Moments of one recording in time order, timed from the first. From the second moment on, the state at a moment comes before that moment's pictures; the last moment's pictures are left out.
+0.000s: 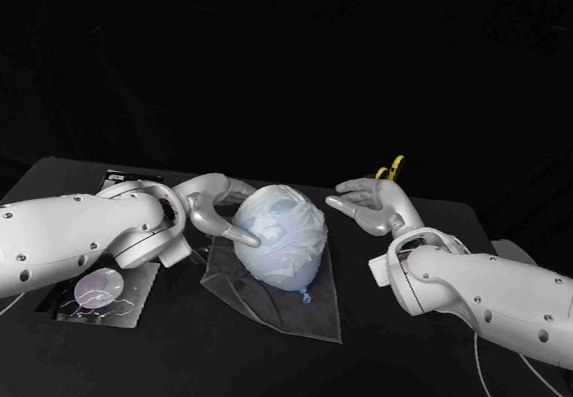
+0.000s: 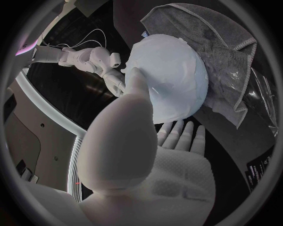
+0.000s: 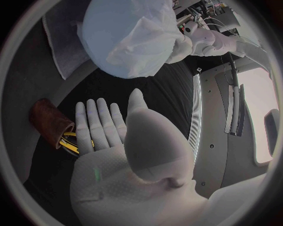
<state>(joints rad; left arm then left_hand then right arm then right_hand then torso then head) 1.17 -0.68 -0.11 1.37 -0.83 -0.18 -0.01 1.58 -0.29 -0.15 0.30 0.05 0.41 0.15 0.14 0.18 0.38 0.20 0.04 0.04 0.33 0.20 0.05 0.09 0.13 0.19 0.29 0.05 0.04 1.11 -0.86 -0.17 1.54 -0.69 -0.79 0.15 1.47 0.08 -0.19 0.27 0.05 0.73 0.19 0.26 0.34 0.87 0.24 0.18 0.06 0.76 0.21 0.19 0.17 0.14 0.67 0.29 0.08 0.33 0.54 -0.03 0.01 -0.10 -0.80</state>
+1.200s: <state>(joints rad) 1.17 -0.68 -0.11 1.37 -0.83 -0.18 -0.01 1.58 -0.29 -0.15 0.30 0.05 0.41 0.15 0.14 0.18 0.38 0.20 0.04 0.04 0.33 0.20 0.05 0.09 0.13 0.19 0.29 0.05 0.04 1.07 -0.83 -0.17 1.51 -0.72 -0.75 0.08 1.61 0.05 -0.30 0.20 0.05 0.71 0.19 0.27 0.31 0.85 0.24 0.16 0.07 0.75 0.22 0.17 0.15 0.14 0.68 0.29 0.08 0.29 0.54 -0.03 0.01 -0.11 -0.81</state>
